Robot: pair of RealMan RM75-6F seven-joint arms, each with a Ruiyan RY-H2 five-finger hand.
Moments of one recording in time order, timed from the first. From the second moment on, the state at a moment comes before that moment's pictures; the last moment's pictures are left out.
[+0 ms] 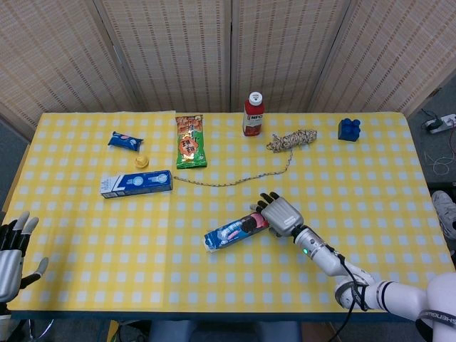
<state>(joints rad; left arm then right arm) -0.04 -1.15 -0.04 -1.61 1.47 1.54 0.14 0.74 -1.56 0.10 -1.32 -1.36 0.76 -0.37</state>
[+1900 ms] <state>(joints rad) -0.05 -1.19 -0.05 -1.57 1.48 1.53 0.12 0.93 -1.13 0.10 -1.62 -1.36 0.78 -1.04</state>
